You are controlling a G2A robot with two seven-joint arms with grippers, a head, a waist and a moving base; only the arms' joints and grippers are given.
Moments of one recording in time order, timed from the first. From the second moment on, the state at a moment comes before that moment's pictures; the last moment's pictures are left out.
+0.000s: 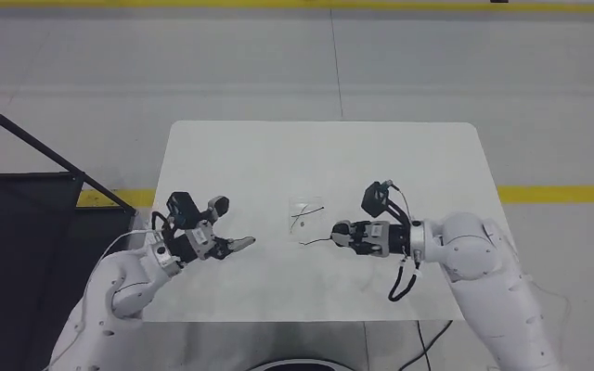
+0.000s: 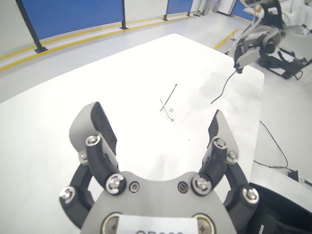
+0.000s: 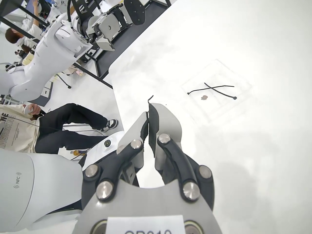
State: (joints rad) left arm 1.46 -1.12 -1.56 -1.76 1.04 -0.85 -0.18; right arm -1.03 -1.10 1.21 -1.66 -0.26 -0.63 1.09
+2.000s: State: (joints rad) left arm 1.13 -1.06 -1.16 -1.65 0.78 -0.98 -0.48; right arm -0.78 -1.06 0.96 -1.67 -0.17 -0.54 1.20
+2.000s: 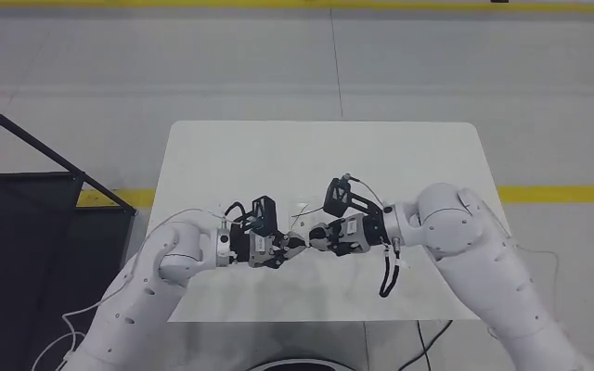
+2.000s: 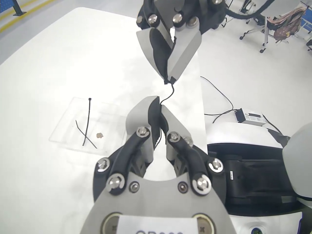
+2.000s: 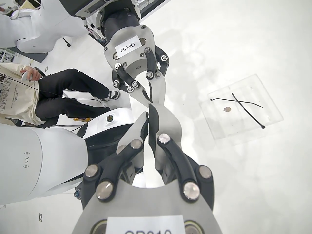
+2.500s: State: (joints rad) left arm 1.16 -1.06 -1.20 -1.60 0.67 -0.94 -0.28; right arm -0.87 -1.04 1.05 -1.66 -0.15 -0.62 1.03
